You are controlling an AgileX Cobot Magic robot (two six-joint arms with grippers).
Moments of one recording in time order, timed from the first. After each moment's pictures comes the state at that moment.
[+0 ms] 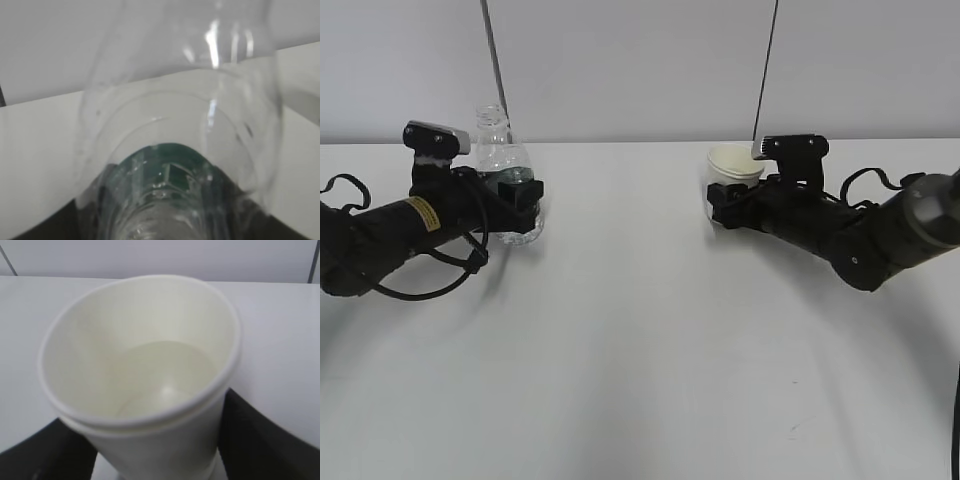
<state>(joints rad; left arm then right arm) -0.15 2.22 -1.06 0.58 -0.92 -0.34 0.14 2.29 -1.18 -0.29 -0.71 0.29</state>
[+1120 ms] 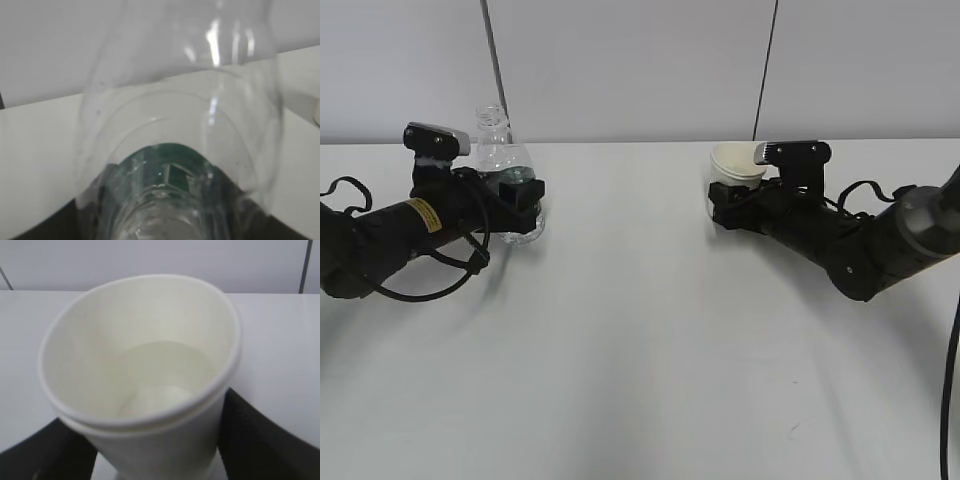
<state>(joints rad) -0.15 2.23 -1.06 0.58 -0.94 -0.34 0.14 2.33 -1.18 -0.24 -0.80 0.25</state>
